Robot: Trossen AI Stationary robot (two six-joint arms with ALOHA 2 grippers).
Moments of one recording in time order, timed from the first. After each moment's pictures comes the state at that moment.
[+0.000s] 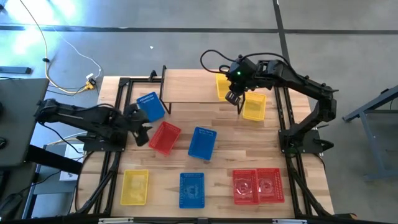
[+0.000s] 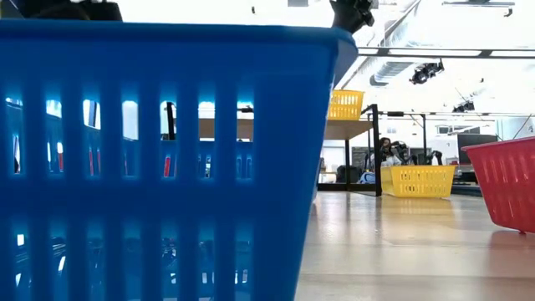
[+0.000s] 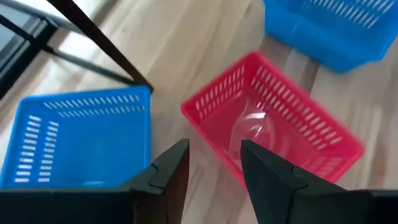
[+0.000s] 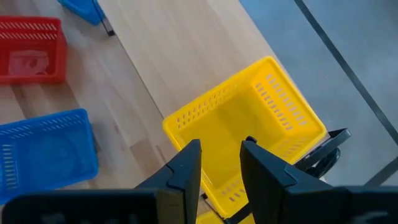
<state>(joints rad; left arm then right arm) -0.03 0.77 0.67 -0.91 -0.40 -0.44 -0.30 1.57 1.83 -1.24 0.25 0.09</state>
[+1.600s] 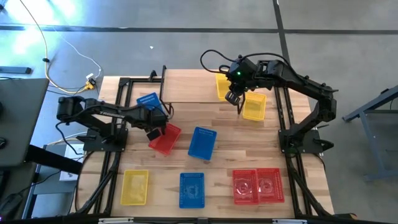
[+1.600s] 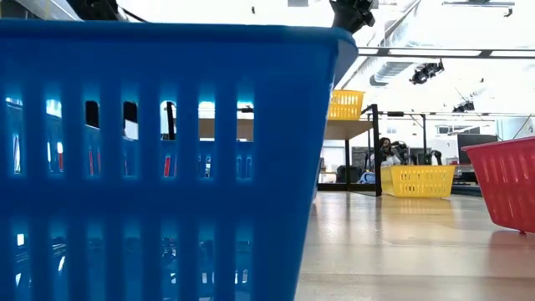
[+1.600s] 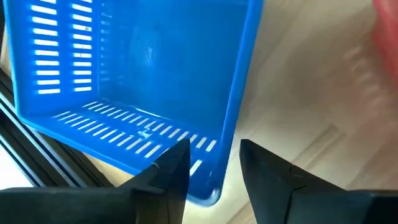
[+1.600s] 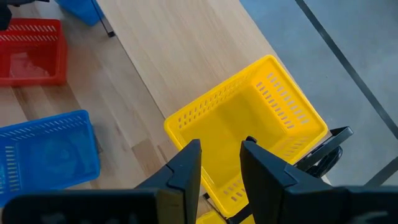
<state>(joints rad) 0.25 1.38 0.67 -0.92 -0.43 -0.45 -0.30 1.57 1.83 -1.24 0.25 0.11</state>
